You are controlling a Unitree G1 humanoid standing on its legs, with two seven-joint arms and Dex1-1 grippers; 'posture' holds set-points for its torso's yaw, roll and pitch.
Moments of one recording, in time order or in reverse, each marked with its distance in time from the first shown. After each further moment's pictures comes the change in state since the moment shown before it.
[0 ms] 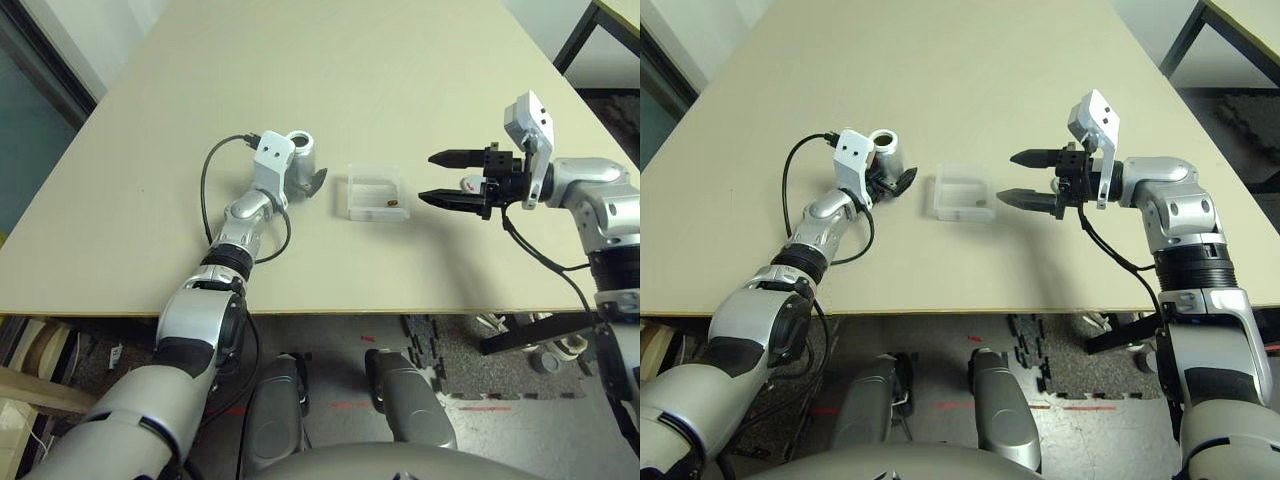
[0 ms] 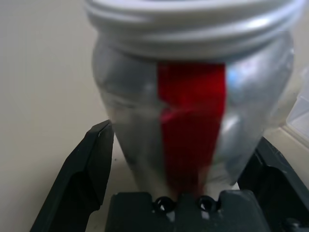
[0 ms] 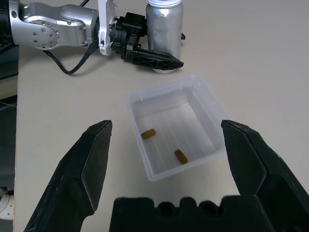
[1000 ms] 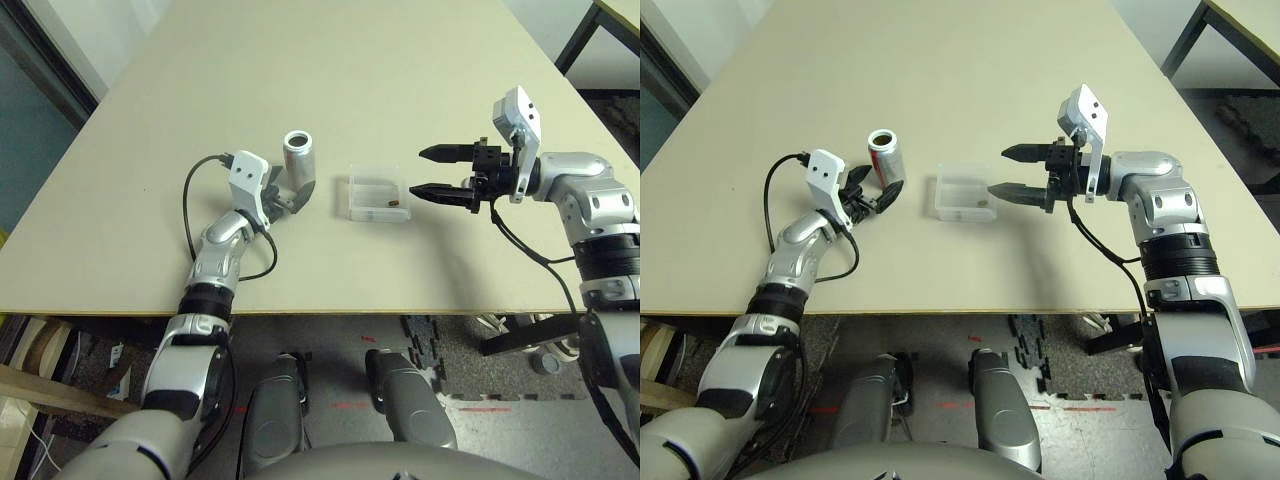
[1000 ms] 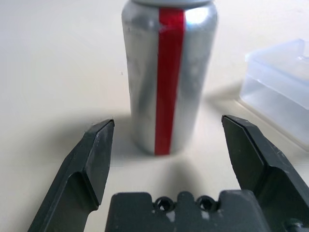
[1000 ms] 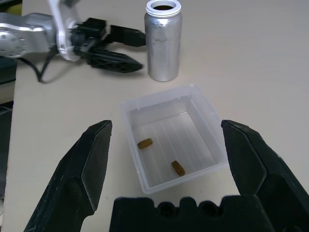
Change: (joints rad) left arm 0.461 0.054 0.016 -0.794 -0.140 0.323 -0.129; right arm -0.047 0.046 0.010 0.107 -0.019 -0.068 0.011
